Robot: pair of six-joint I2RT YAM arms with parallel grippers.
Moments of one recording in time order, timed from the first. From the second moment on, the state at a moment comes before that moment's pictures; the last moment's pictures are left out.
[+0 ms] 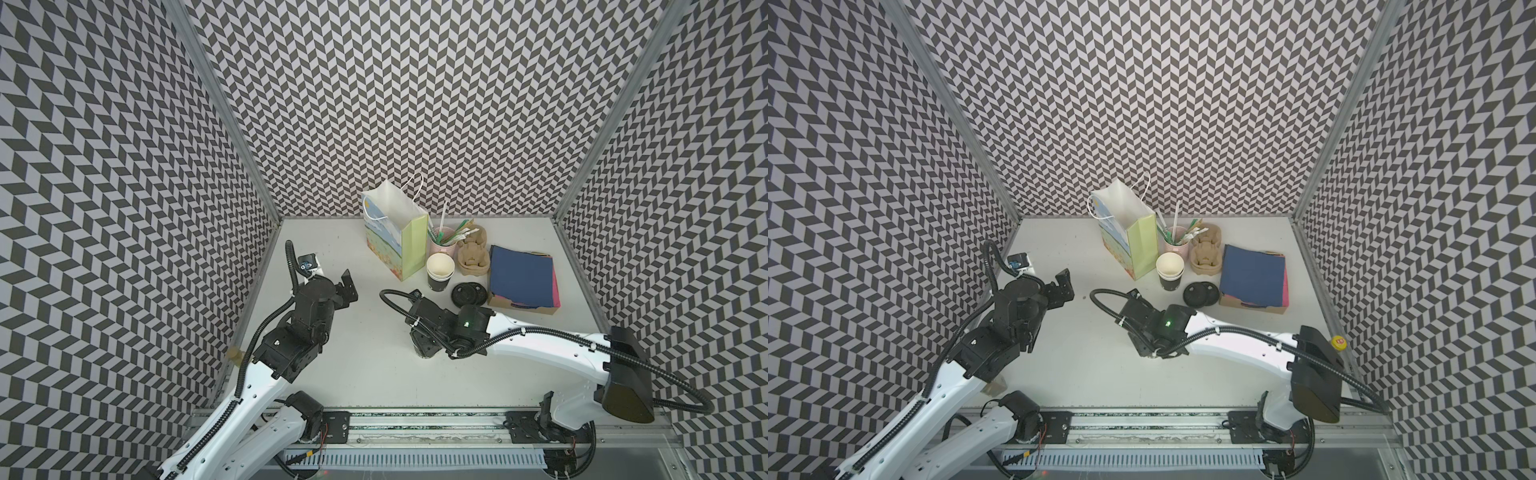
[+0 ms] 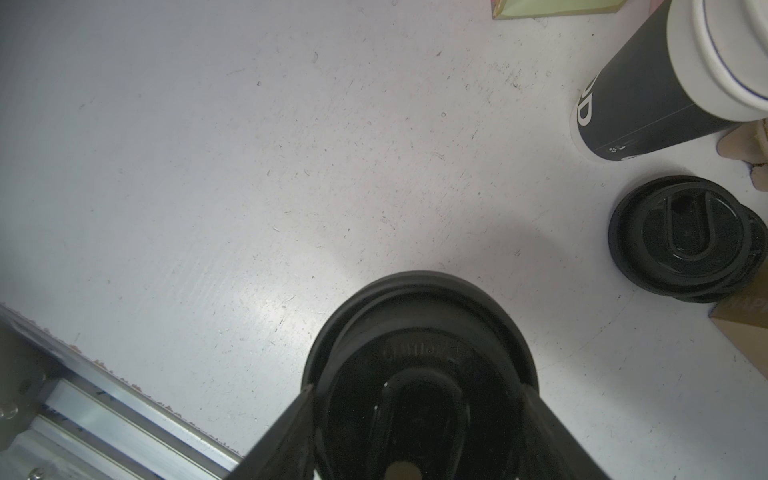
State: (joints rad) left arm -0.54 0.77 0.81 -0.45 -0.56 -0.44; right arm 1.14 1.54 1.22 -0.82 0.31 0.51
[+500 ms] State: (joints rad) left arm -0.54 0.77 0.81 -0.45 -0.56 -0.44; right arm 1.14 1.54 1.22 -0.83 0.31 0.52
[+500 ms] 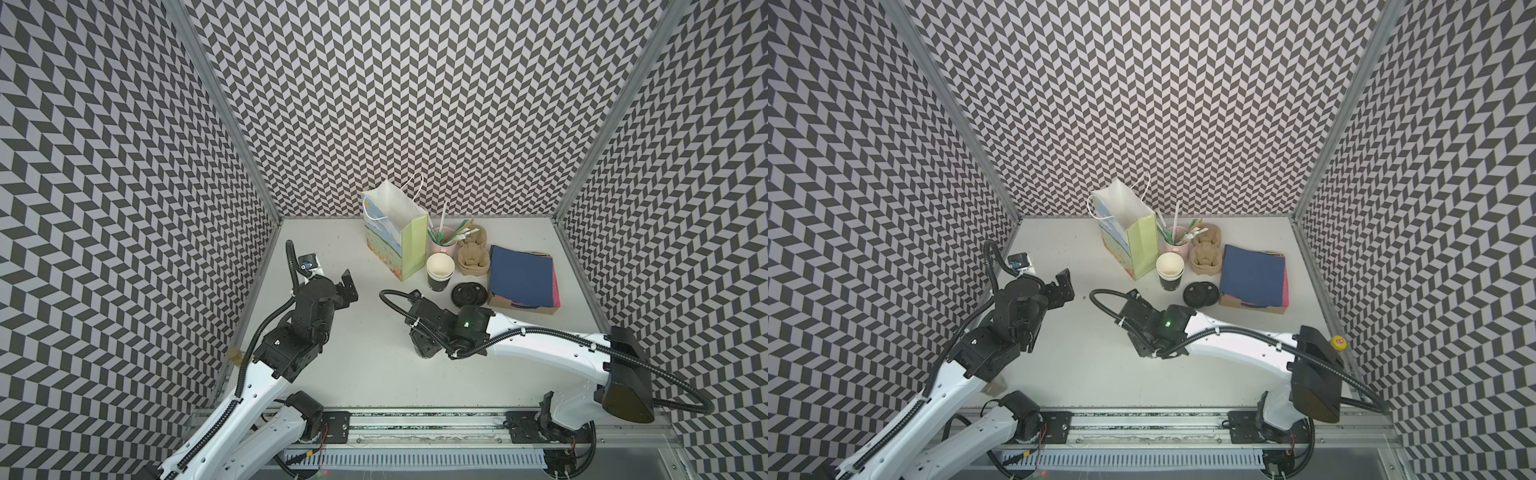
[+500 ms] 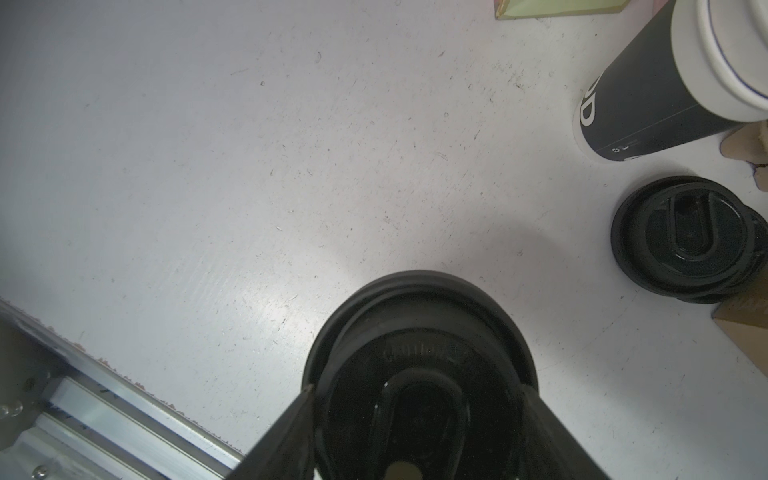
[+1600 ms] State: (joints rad) left arm -0.54 0.78 0.81 -0.45 -0.56 -0.44; right arm 1.14 1.54 1.21 -0.83 0.30 0.51
